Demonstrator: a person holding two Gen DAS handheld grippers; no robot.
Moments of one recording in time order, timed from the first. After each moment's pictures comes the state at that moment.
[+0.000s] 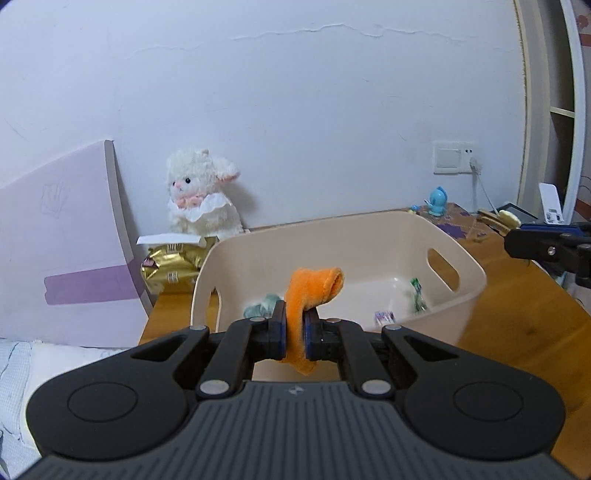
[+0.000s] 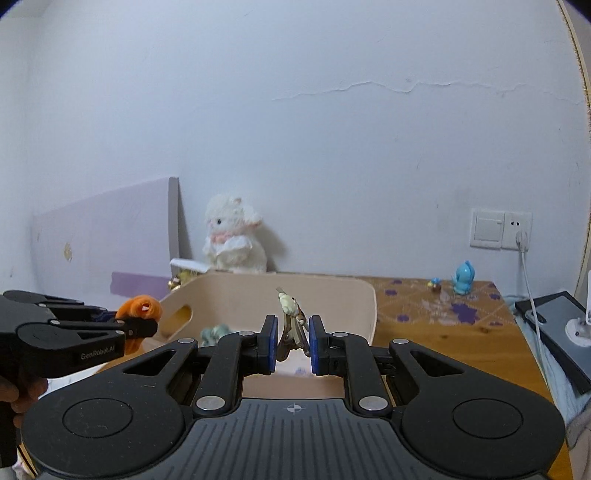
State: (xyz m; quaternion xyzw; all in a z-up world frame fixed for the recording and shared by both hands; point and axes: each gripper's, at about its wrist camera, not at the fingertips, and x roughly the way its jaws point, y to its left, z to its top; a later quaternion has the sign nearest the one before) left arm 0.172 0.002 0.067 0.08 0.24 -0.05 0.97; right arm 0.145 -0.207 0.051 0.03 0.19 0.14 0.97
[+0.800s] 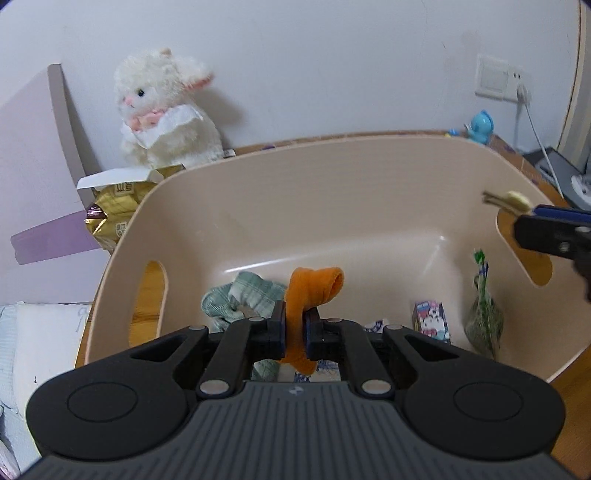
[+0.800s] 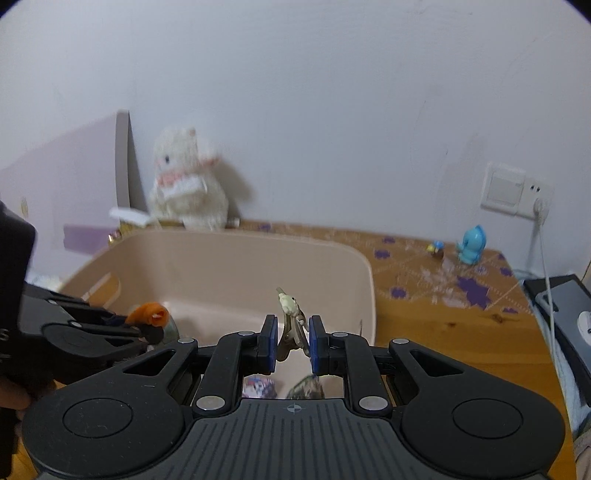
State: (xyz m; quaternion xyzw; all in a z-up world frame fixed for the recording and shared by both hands) left arm 0.314 -0.017 0.002 0.09 0.39 -0.04 0.92; right arm 0.276 -0.187 -0.001 -0.01 0.30 0.11 0.95
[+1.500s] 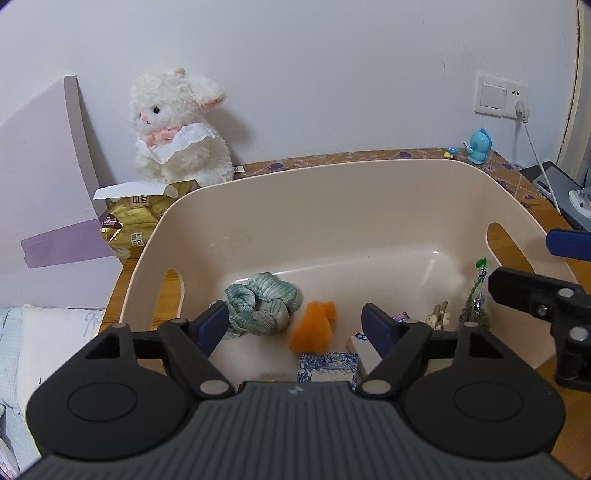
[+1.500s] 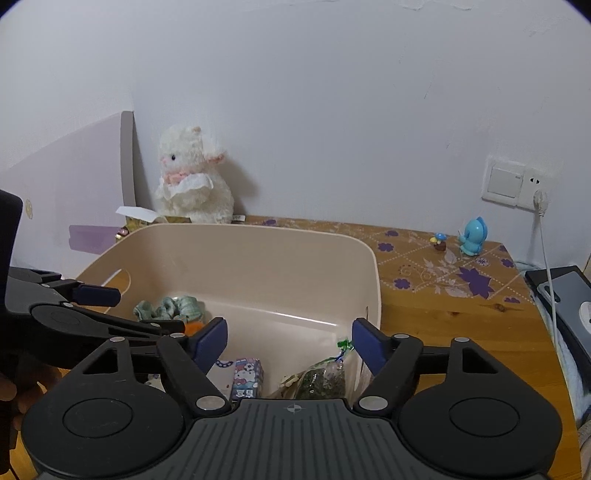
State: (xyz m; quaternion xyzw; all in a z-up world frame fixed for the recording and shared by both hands) left arm 0.295 -0.017 0.021 0.08 0.37 -0.02 0.93; right arm 0.257 -0.187 0.008 0.00 0.30 0.12 0.95
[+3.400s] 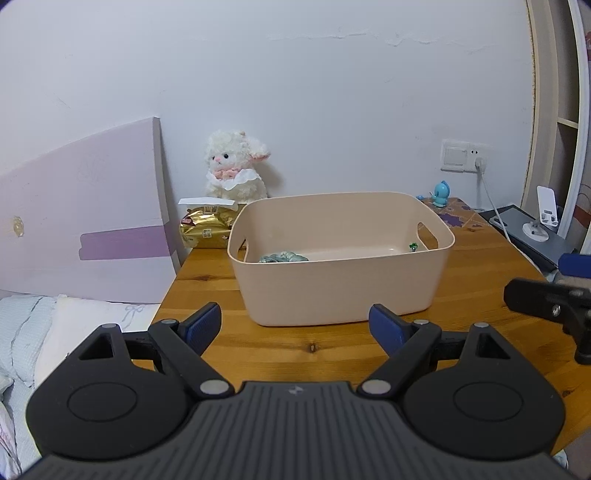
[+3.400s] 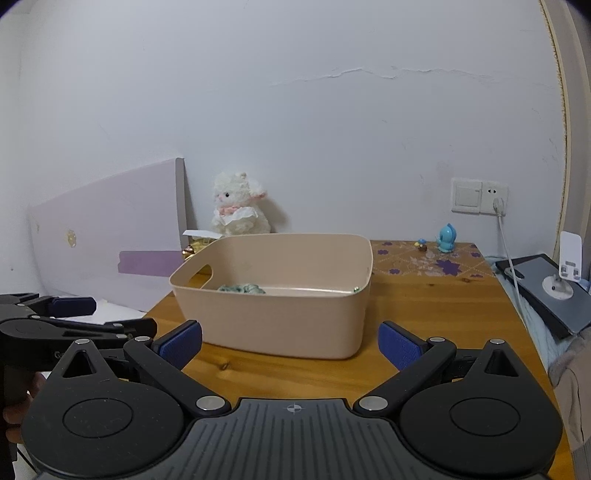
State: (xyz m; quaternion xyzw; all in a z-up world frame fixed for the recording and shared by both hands) left arm 0.052 0.006 0.077 0.04 0.26 0.00 0.97; right arm 0.045 -0.208 0.044 0.04 0.23 0.13 0.96
